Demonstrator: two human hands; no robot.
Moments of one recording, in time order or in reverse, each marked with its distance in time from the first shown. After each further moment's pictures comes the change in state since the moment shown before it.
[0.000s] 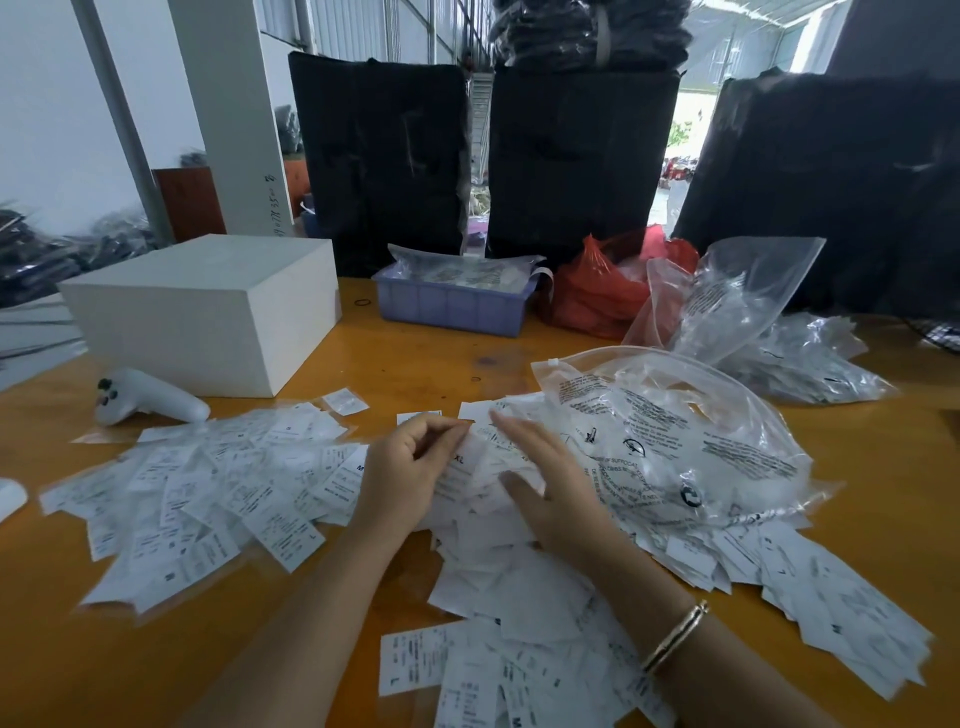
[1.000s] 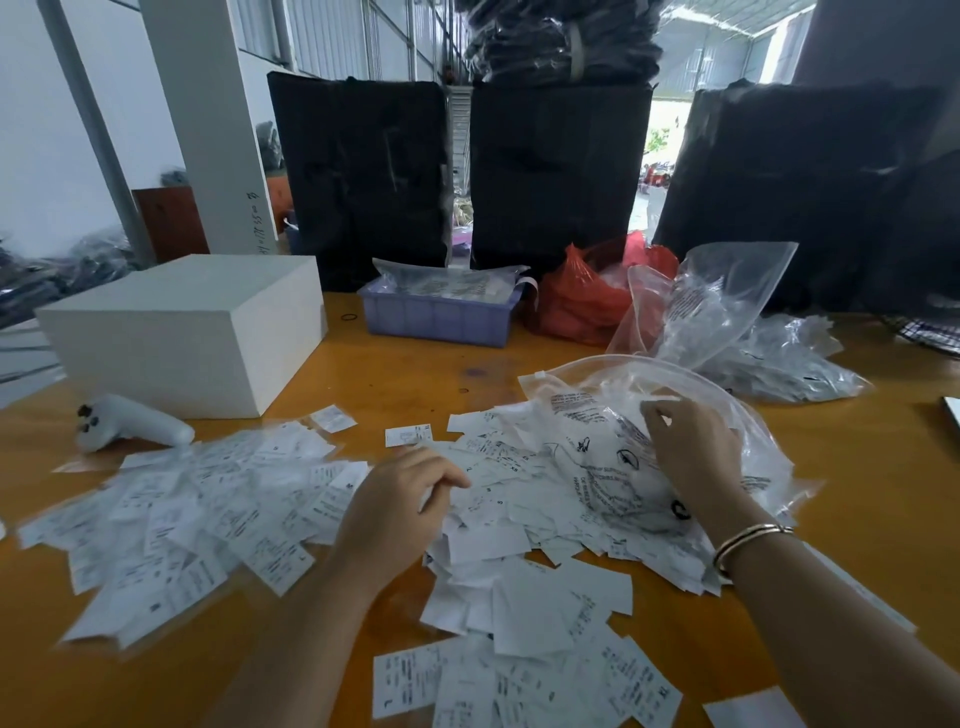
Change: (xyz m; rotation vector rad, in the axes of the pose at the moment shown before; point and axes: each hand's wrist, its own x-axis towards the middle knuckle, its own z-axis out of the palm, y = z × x) left_hand -0.007 -0.011 -0.009 0.492 -0.186 0.419; right_hand 0.017 0.084 -0.098 -0.605 0.399 0.515
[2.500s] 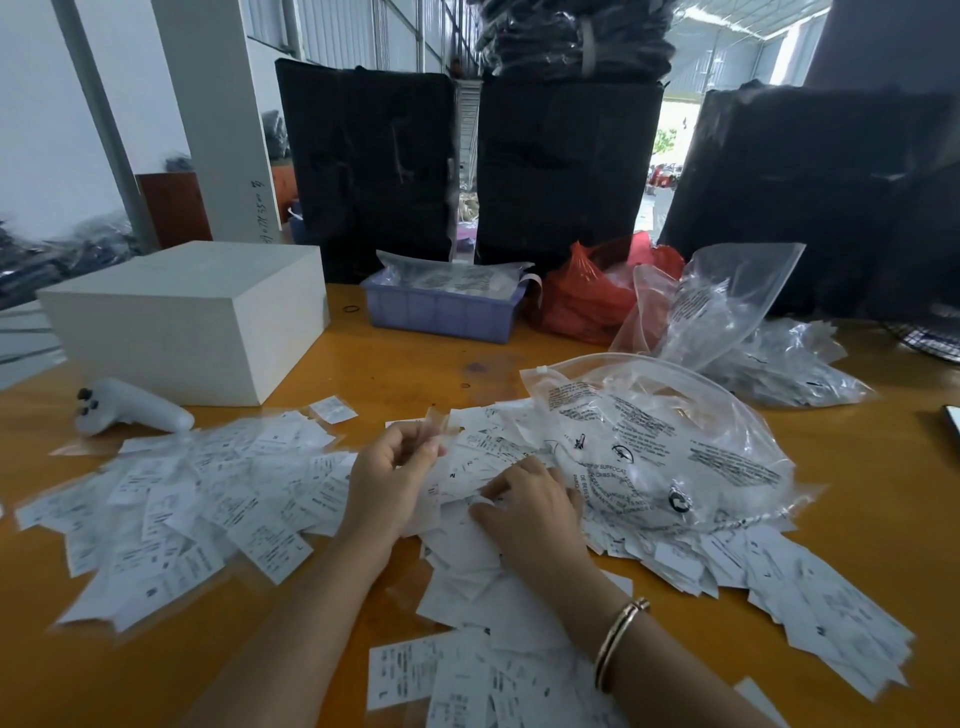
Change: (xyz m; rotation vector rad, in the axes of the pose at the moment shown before) left_hand 0.010 0.005 0.008 -0.646 0.226 -0.644; right_hand -0.100 -0.101 0.042 0.176 -0.402 -0.186
